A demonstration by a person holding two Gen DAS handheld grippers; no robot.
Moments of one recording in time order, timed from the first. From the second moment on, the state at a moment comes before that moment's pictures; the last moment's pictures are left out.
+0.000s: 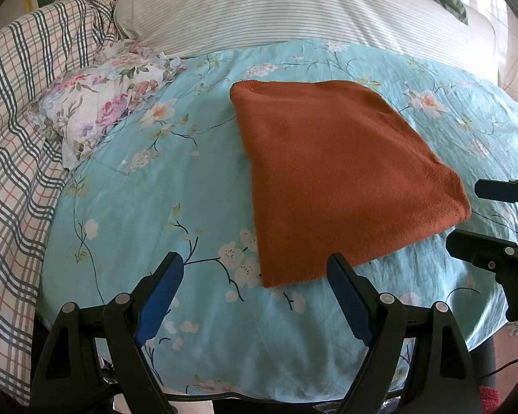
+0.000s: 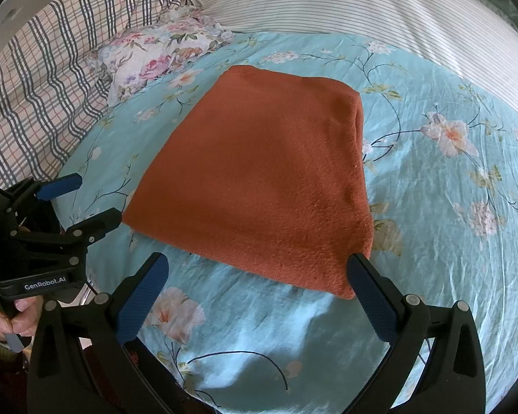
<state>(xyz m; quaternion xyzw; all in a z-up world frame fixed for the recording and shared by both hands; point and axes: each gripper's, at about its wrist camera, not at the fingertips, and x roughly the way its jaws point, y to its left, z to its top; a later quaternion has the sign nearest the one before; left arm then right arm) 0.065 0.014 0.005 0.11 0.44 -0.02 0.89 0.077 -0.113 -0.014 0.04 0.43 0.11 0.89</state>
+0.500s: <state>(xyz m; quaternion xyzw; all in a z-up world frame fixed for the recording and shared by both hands) 0.067 0.014 0.007 0.11 0.44 -0.01 0.89 0.081 -0.115 -0.008 0.04 0.43 0.11 0.90</state>
